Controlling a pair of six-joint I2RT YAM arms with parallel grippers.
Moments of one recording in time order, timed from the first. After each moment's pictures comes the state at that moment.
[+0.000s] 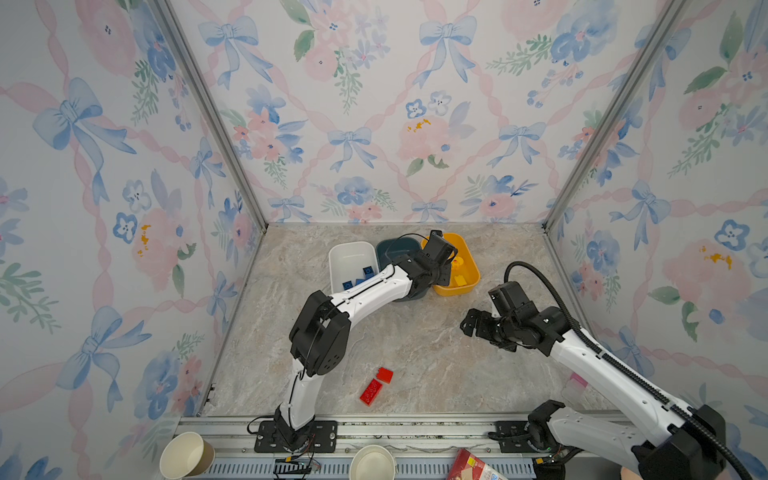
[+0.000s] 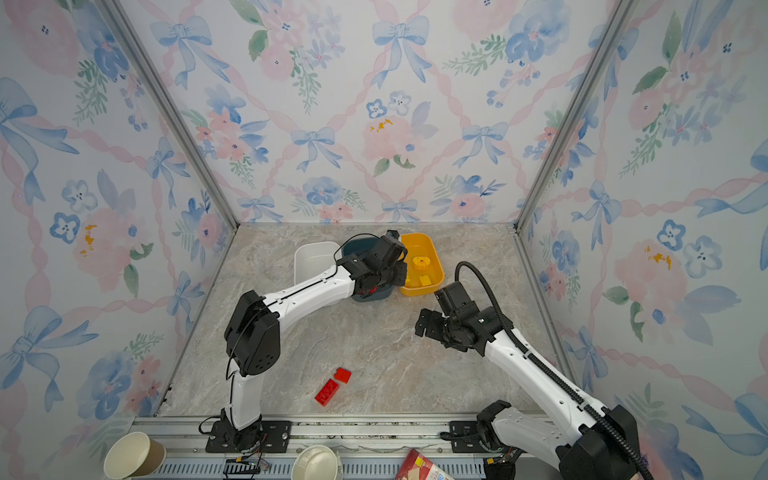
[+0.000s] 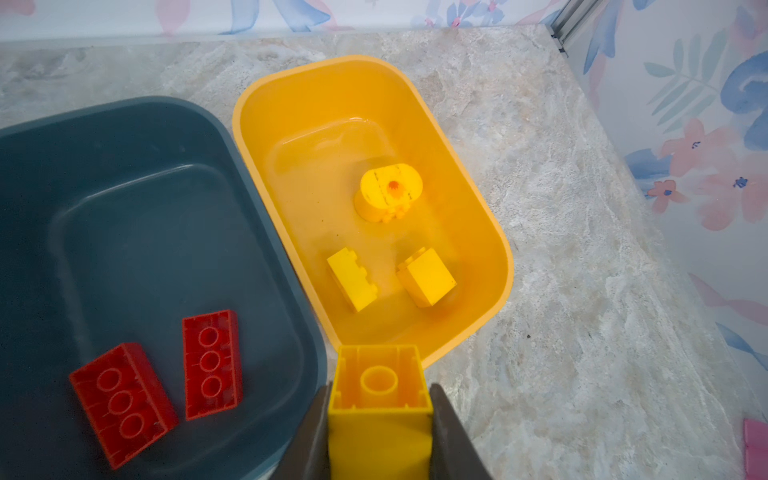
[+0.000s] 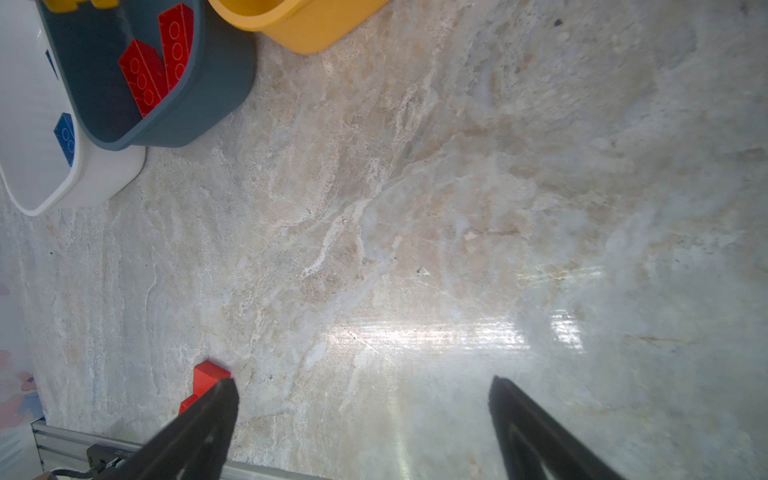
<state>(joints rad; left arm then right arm) -0.81 2.05 1.78 -0.50 -0.18 -0.49 0.52 1.09 0.88 -0.87 -0.04 0.78</state>
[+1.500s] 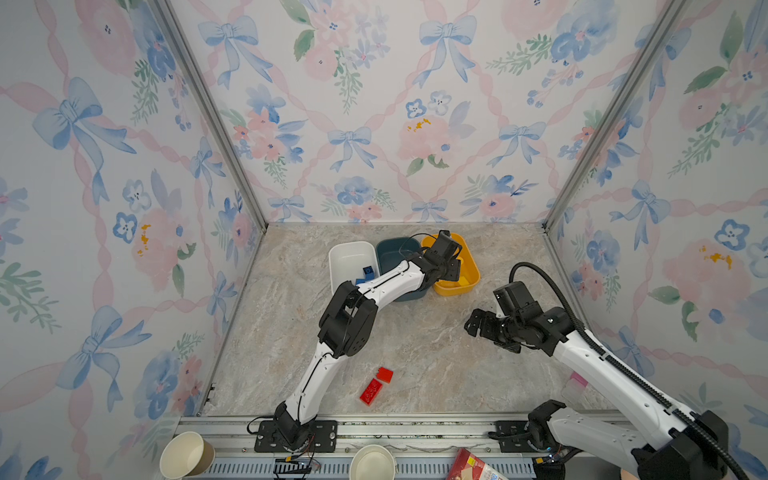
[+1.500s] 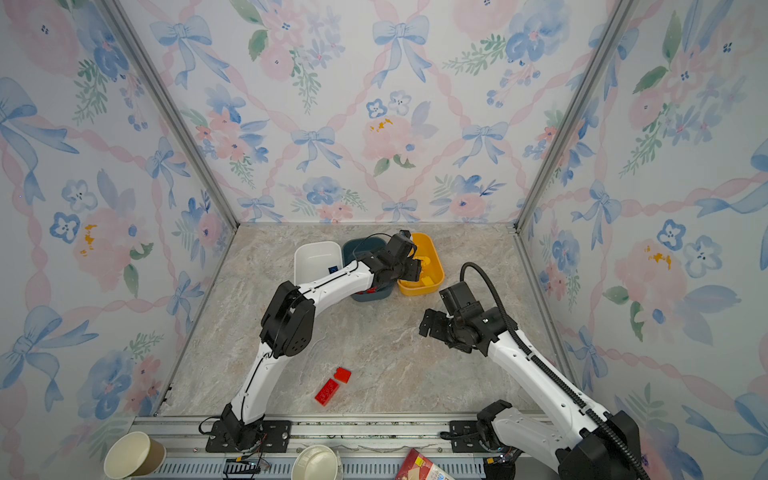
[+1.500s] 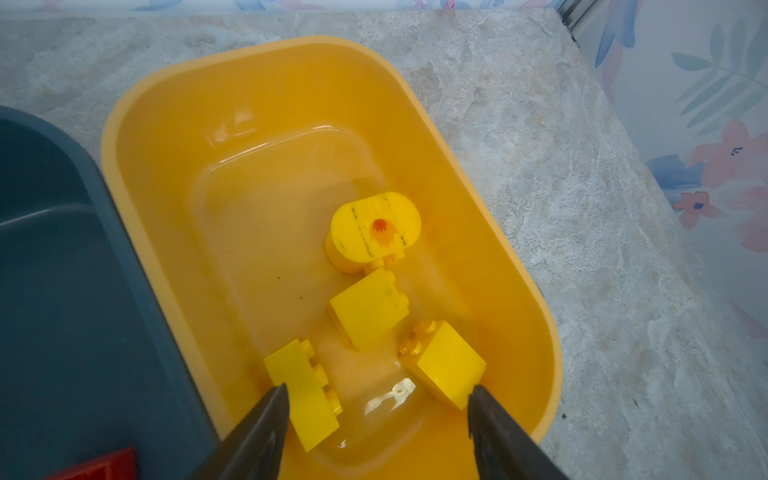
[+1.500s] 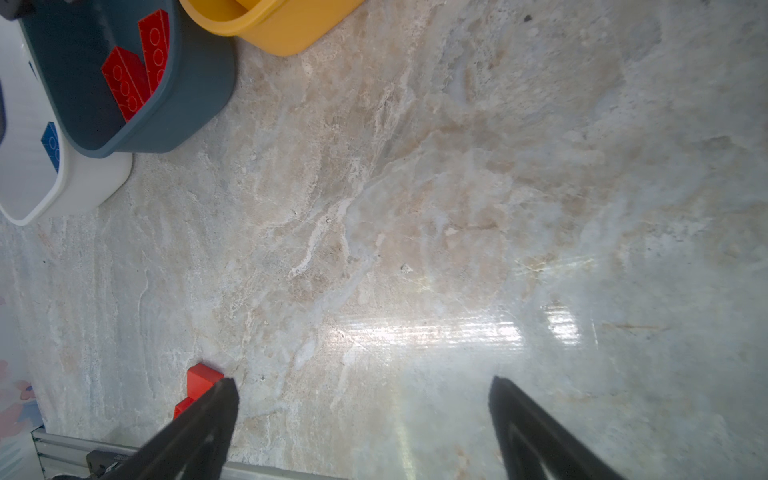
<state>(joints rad) -0.77 2.29 1.97 -0.43 -0.11 -0.46 0.48 1.07 0.87 -0.89 -0.05 0.77</state>
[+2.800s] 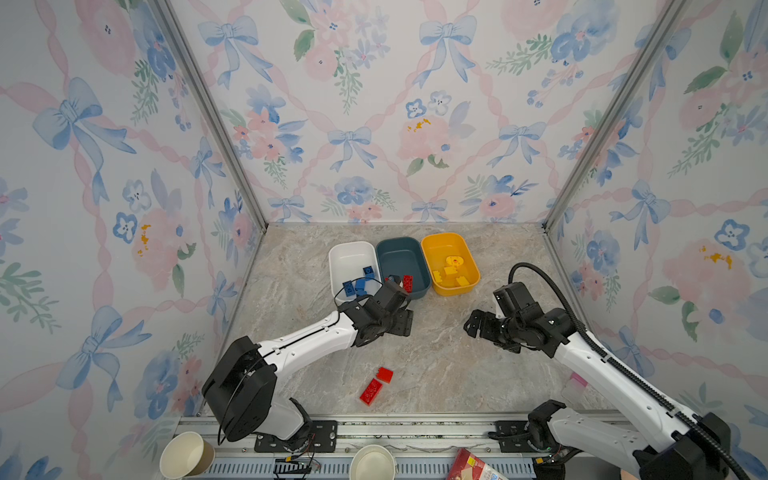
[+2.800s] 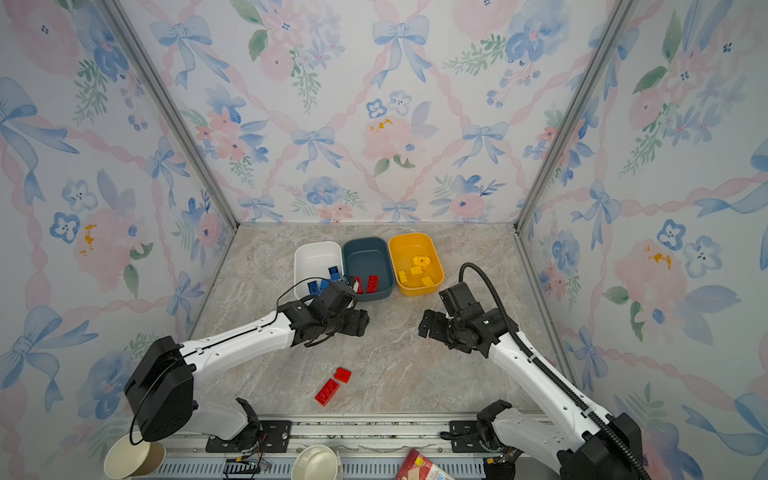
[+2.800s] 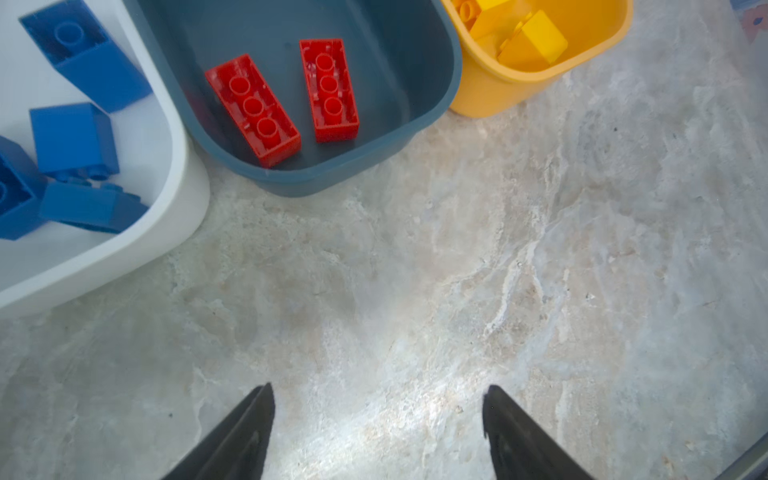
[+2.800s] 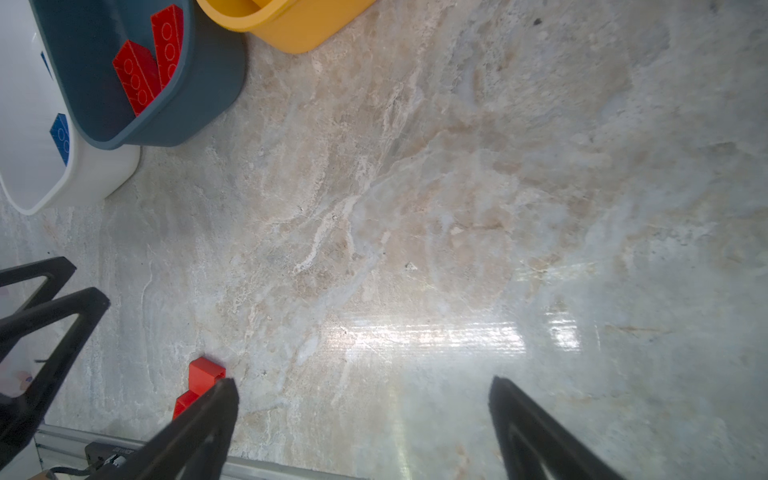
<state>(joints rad) -0.81 1.43 0.95 -0.46 -0.13 -0.50 0.51 1.06 0.87 -0.89 -0.05 0.76</state>
